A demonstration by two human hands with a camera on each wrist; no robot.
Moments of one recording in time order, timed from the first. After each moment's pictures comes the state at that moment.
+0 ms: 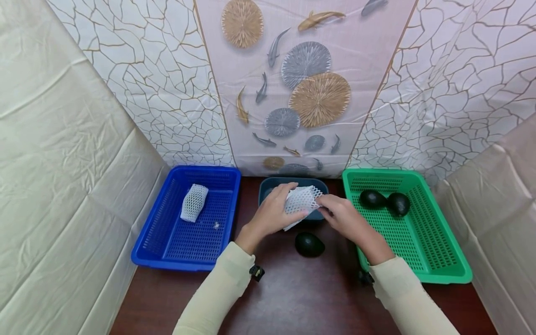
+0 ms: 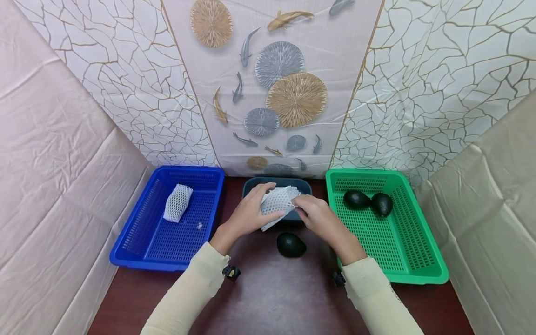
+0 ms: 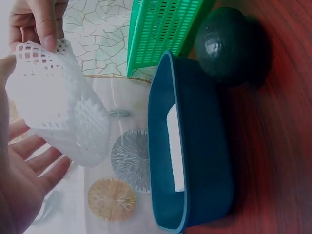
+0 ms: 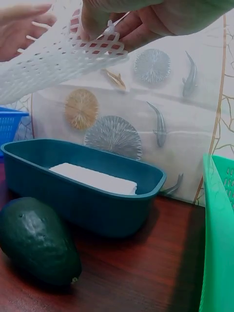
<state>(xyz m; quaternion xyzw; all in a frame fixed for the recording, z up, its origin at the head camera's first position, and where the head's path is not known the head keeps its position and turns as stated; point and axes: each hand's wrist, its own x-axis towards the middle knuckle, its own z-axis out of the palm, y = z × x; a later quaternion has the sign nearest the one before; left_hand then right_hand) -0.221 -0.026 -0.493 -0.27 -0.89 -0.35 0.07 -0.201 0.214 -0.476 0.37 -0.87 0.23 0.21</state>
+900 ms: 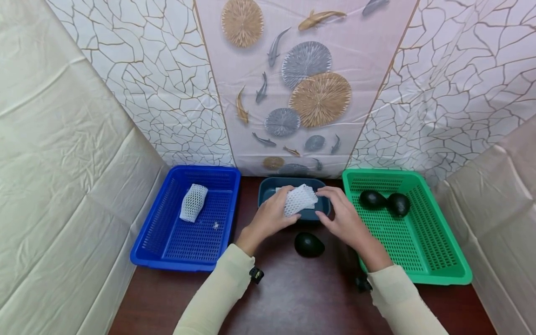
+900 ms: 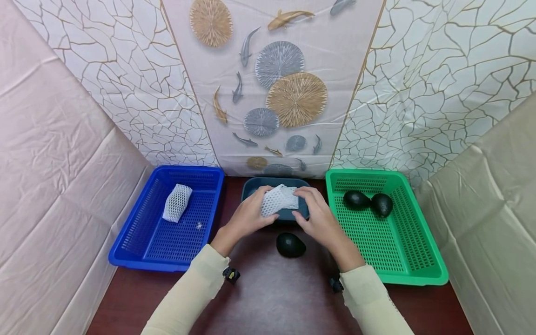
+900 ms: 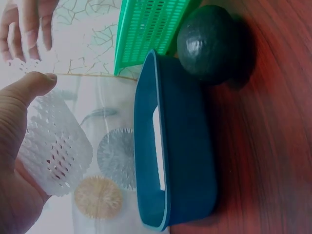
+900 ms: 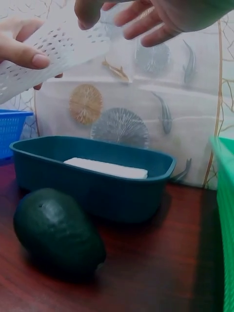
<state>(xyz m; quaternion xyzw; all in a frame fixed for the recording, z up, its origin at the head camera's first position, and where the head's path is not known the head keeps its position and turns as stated) -0.224 -0.026 -0.505 -0.25 -0.91 -0.32 0.06 -0.190 0.211 -0.483 0.27 -0.90 0.30 0.19</state>
